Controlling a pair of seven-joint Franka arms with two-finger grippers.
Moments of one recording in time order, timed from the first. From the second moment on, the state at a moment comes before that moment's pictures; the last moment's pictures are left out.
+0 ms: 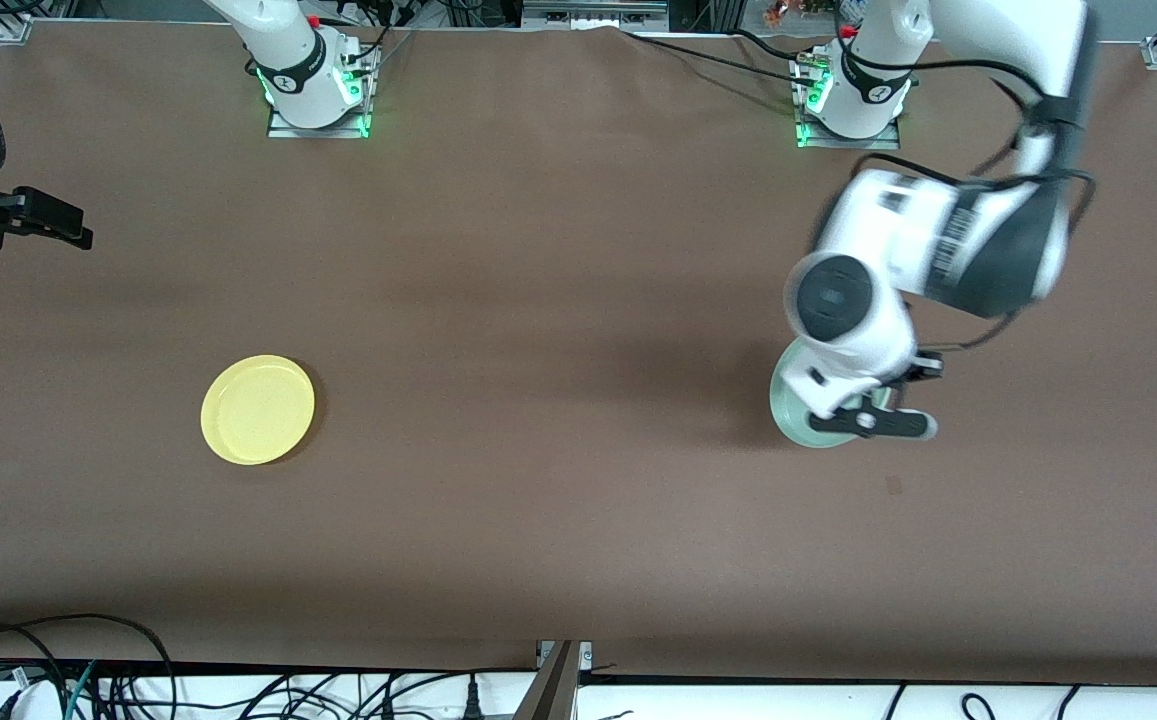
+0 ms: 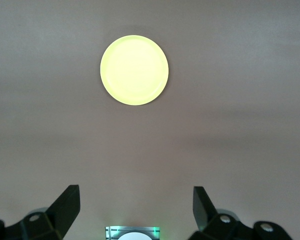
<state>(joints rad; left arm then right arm) -0.37 0.53 -0.14 -1.35 0.62 1.49 -0.40 0.04 0.10 -0.10 -1.48 -0.02 1.44 -0.07</state>
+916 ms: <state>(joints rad) -0.82 0.71 -0.13 -1.35 0.96 1.31 -0.71 0.04 0.11 -0.10 -1.48 -0.02 1.44 -0.07</state>
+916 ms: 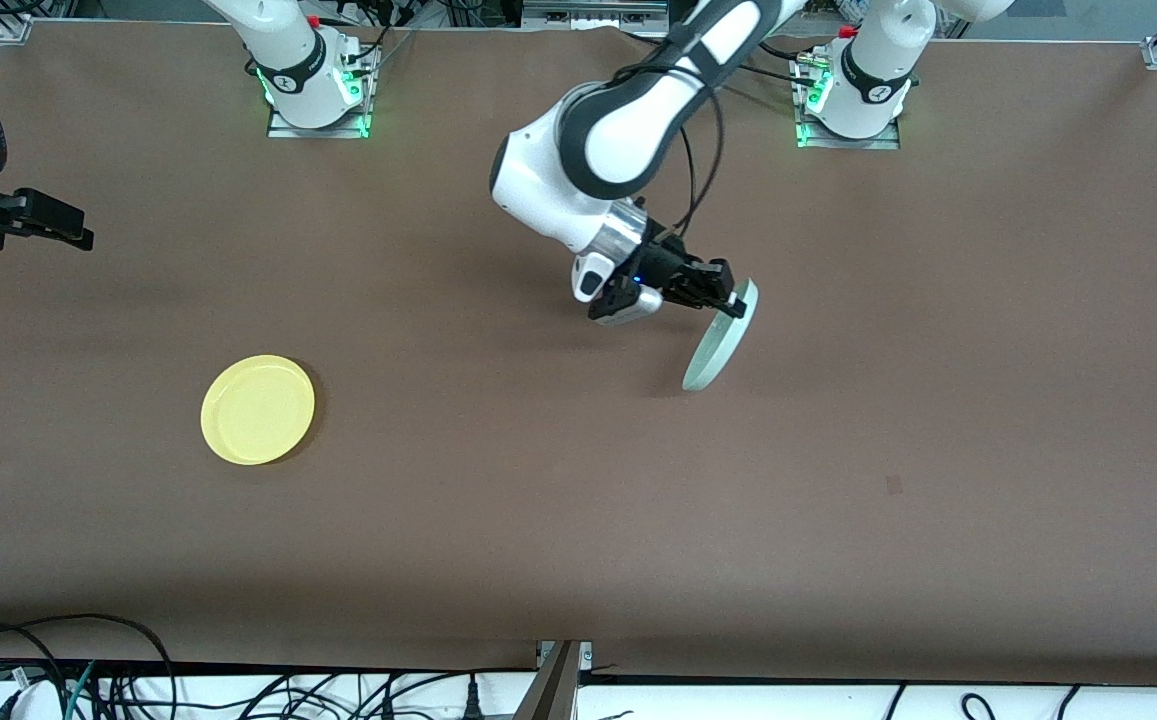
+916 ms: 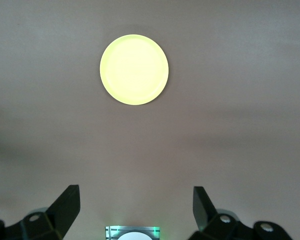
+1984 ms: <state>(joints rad) -0.93 0.98 -0.11 -1.18 1.21 1.35 -0.76 -0.02 0.34 -0.11 -1.50 -0.01 1.59 -0.08</state>
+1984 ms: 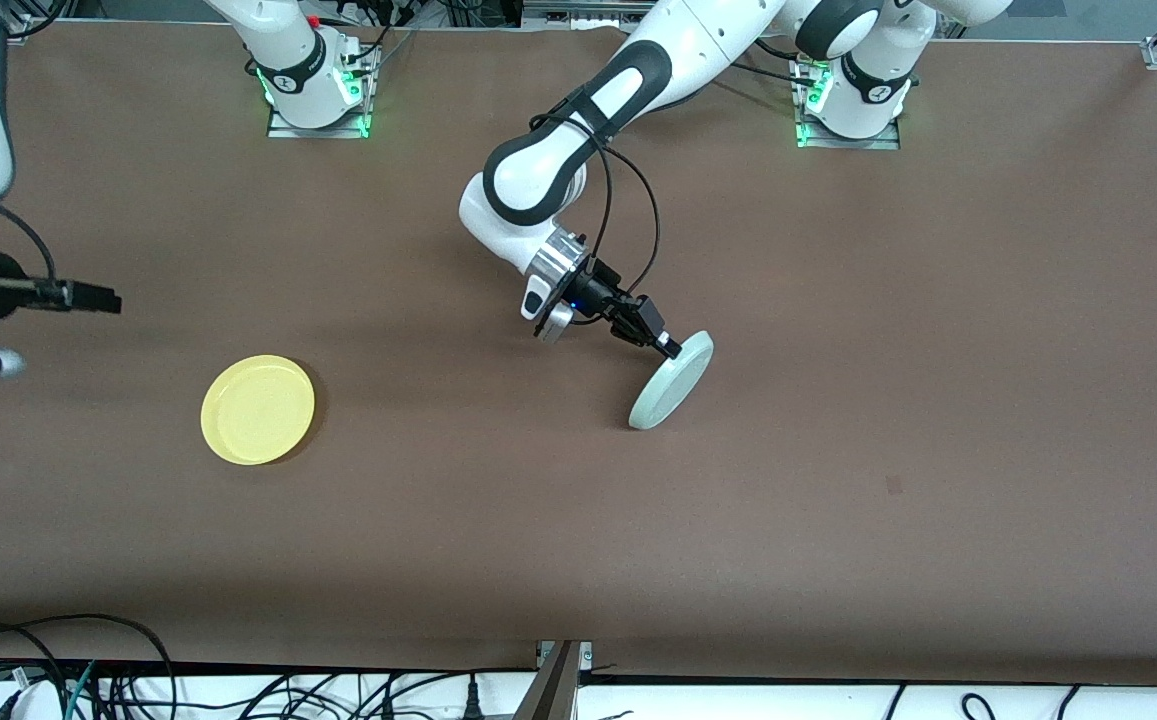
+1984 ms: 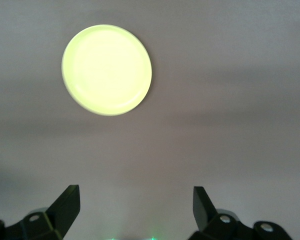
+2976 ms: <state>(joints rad) -1.12 1.03 -0.11 -1.17 1.12 1.36 -1.09 -0.09 0.62 -0.10 -1.75 0.17 2.19 -0.26</state>
